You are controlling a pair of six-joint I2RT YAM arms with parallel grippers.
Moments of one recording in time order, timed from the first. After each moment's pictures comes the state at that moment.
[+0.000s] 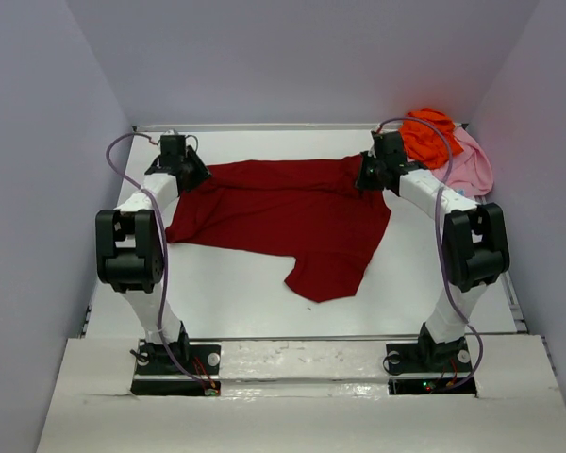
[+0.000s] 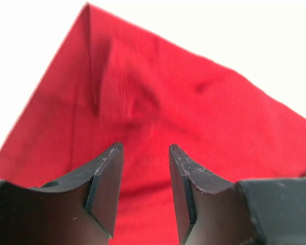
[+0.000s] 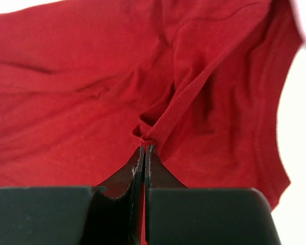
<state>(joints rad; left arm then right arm) -0.03 1.78 1.24 -0.21 0.05 -0.62 0.24 1.83 1.38 -0.31 -0.08 0.39</state>
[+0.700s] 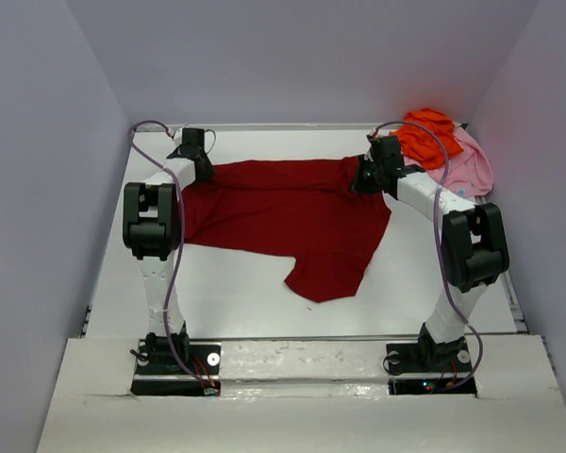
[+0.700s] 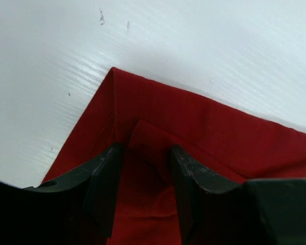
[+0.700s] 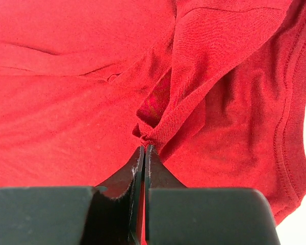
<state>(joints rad) -0.07 2.16 1.59 -0.26 -0.24 -0.48 0.26 1.82 1.33 -0.28 -0.13 0.40</state>
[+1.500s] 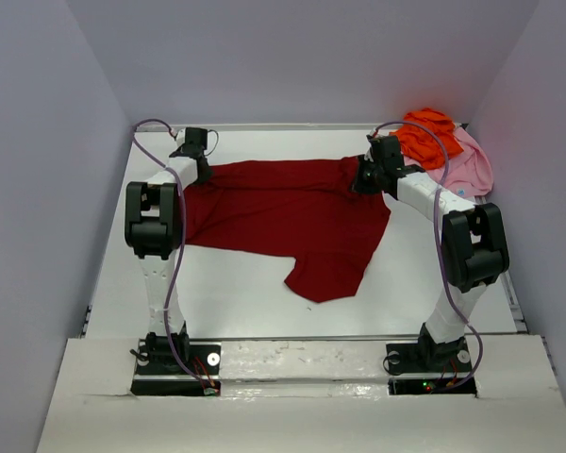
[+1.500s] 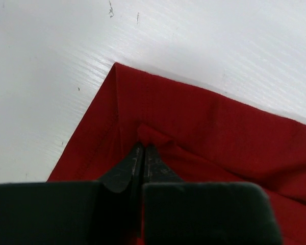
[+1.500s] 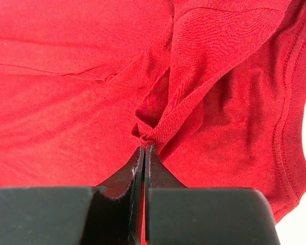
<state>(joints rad) -0.08 2.18 1.62 -0.33 -0.31 -0.45 0.26 1.82 1.33 -0.28 -0.13 0.40</state>
